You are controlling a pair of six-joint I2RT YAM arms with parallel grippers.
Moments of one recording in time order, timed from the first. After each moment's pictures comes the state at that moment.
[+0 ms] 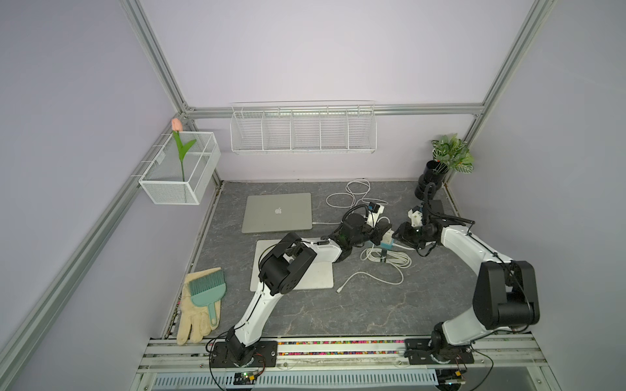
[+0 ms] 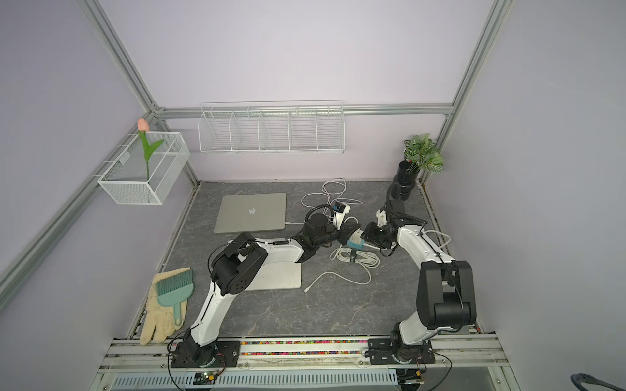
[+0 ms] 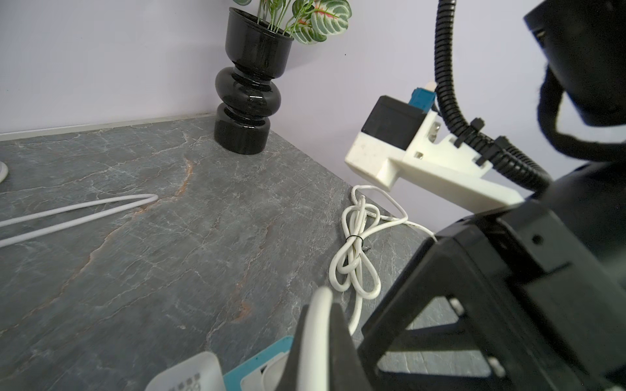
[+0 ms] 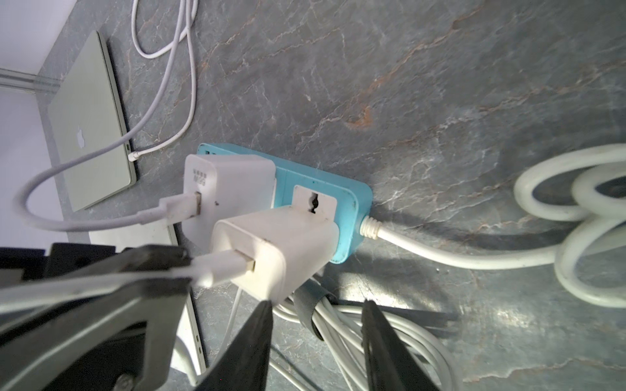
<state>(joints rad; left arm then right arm) -0.90 2.26 1.43 0.70 0.32 -0.32 0.05 1.56 1.04 -0.59 -0.38 0.41</state>
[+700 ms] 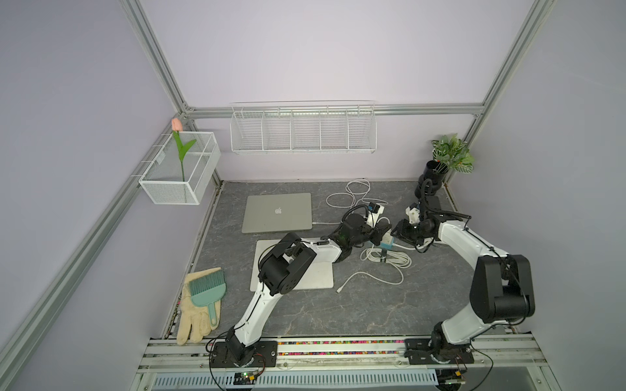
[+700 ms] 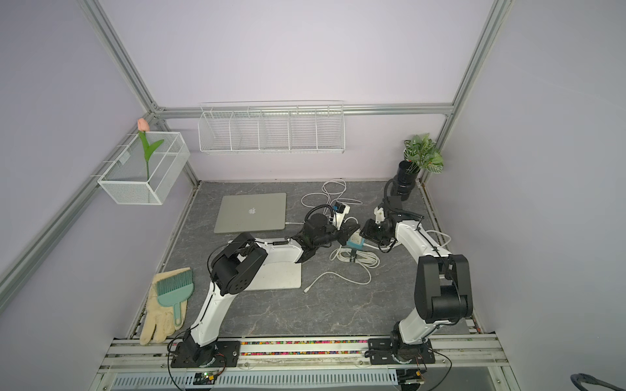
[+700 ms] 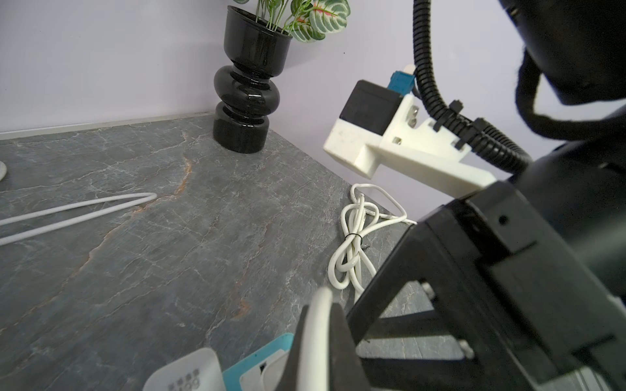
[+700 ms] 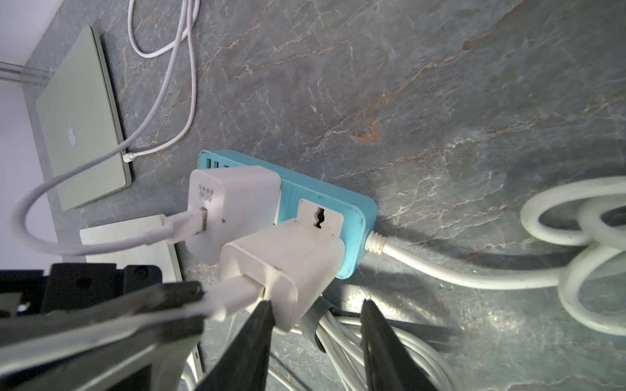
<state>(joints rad) -0.90 2.26 1.43 0.70 0.32 -0.32 0.08 1.62 1.11 -0.63 -0.35 0.38</state>
